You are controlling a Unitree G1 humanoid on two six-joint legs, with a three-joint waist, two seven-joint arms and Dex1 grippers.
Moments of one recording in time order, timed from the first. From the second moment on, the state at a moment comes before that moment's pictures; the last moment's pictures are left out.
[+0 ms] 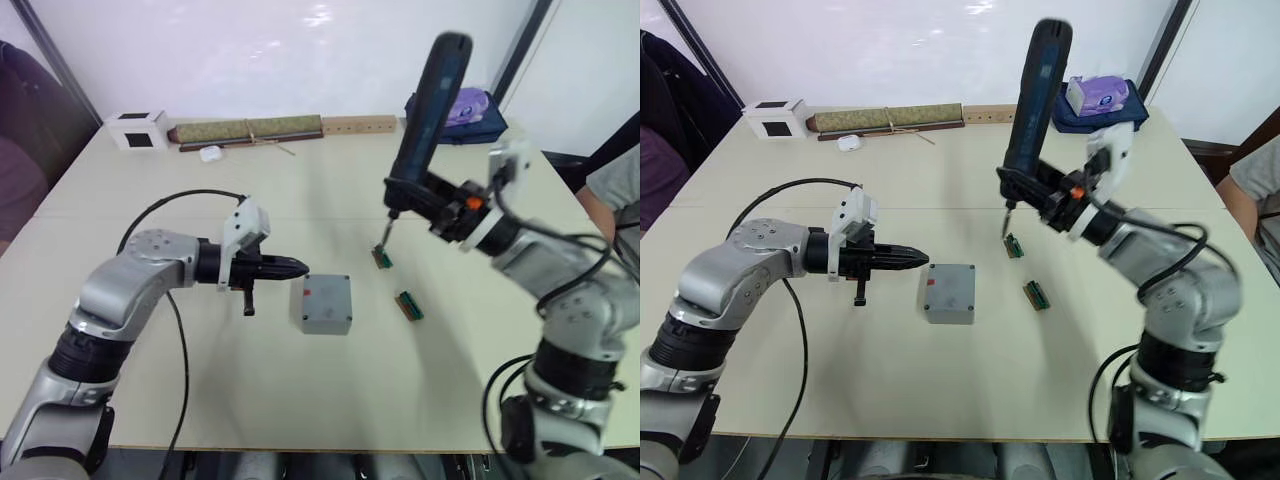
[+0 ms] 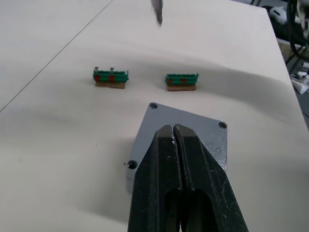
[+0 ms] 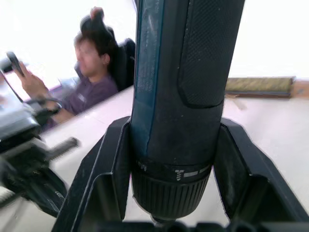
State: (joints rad) left arm -0.61 0.71 -0.18 -0.22 -0.53 0.69 -1.10; right arm -0.51 -0.29 -0.33 -0.42 0.79 0.95 0.48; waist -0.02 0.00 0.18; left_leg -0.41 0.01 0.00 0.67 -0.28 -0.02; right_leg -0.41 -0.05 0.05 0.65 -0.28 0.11
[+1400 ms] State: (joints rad) left arm -0.60 0.61 -0.34 -0.10 -0.25 0.48 -1.14; right arm -0.30 -0.33 0.09 -0.39 0.43 0.47 0.51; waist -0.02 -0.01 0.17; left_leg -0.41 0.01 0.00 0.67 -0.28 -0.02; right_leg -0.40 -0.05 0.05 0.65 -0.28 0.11
